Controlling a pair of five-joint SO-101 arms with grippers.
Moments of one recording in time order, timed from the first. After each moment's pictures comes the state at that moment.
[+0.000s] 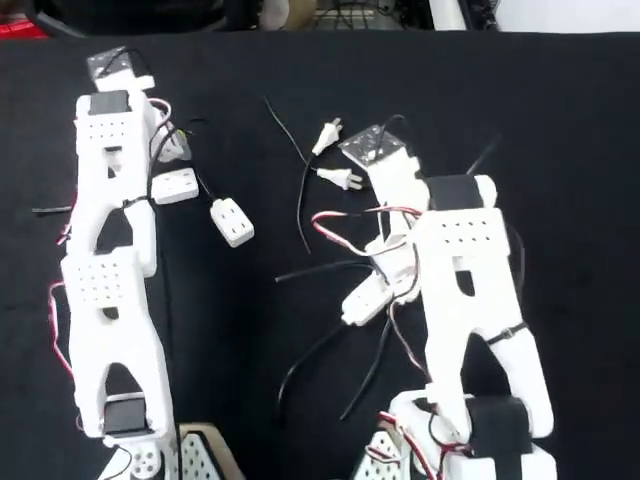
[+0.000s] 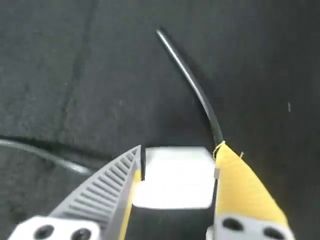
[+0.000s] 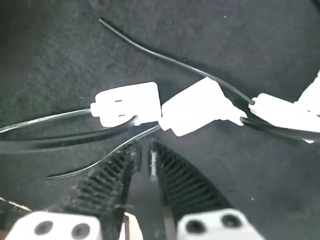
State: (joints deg) left arm -12.5 52.5 -55.3 82.5 17.9; right arm -5.1 -18.8 24.6 87.3 25.8
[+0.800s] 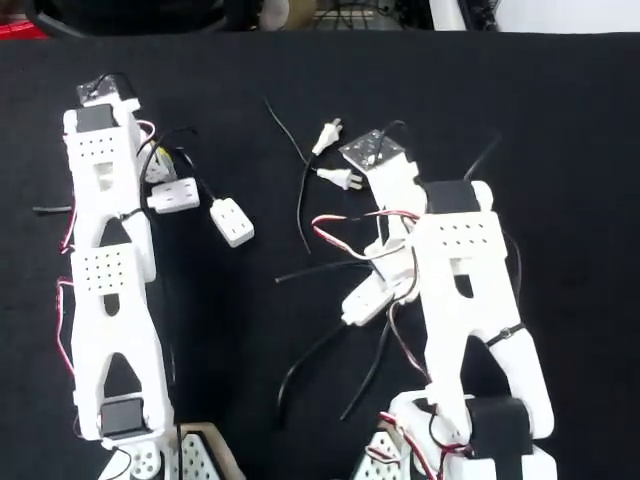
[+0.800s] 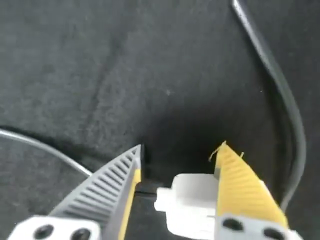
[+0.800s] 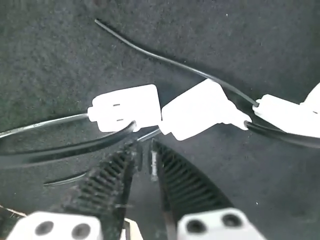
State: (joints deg) left arm -15.9 72.1 -81.3 100.2 12.1; right arm -5.4 -18.8 28.1 83.9 25.6
